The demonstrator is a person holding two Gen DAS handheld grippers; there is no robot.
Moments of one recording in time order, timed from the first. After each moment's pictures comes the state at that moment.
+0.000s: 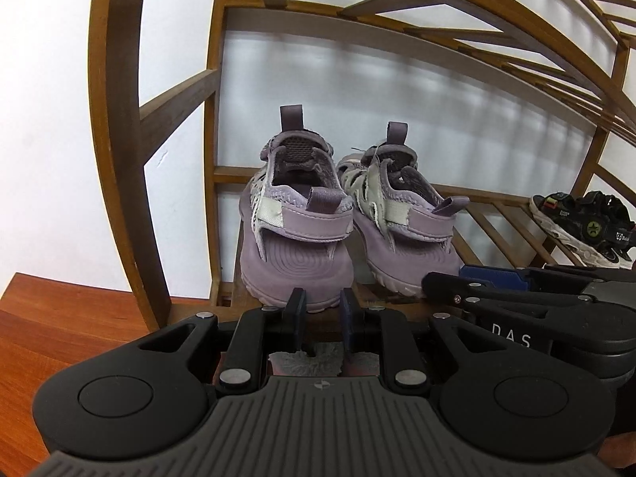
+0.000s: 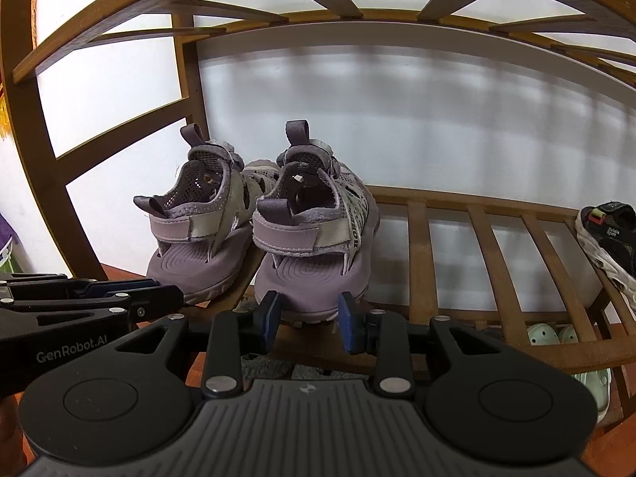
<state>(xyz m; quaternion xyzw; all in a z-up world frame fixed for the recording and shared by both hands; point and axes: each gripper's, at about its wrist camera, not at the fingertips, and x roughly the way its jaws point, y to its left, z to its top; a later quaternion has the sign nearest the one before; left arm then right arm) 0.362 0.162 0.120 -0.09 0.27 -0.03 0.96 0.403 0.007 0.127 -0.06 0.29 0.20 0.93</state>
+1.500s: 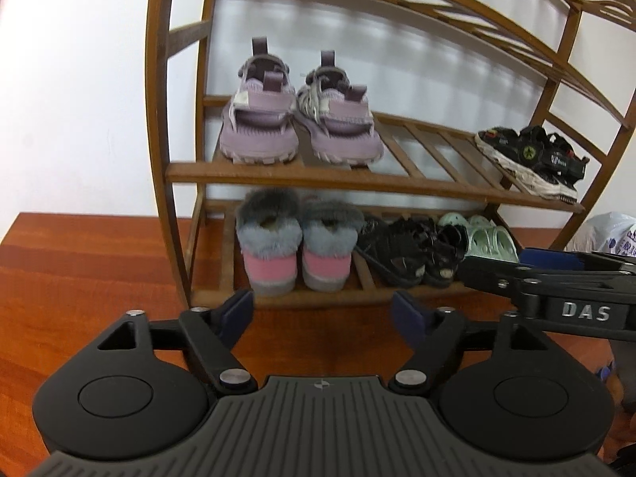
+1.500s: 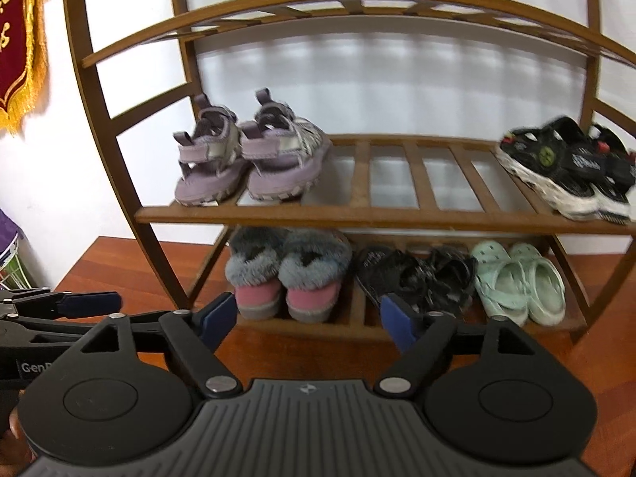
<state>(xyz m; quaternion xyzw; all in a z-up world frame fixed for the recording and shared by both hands) 0.239 0.128 0.103 -0.10 0.33 -0.06 0.94 0.272 -0.076 0.131 -0.02 0.33 0.16 0.93</state>
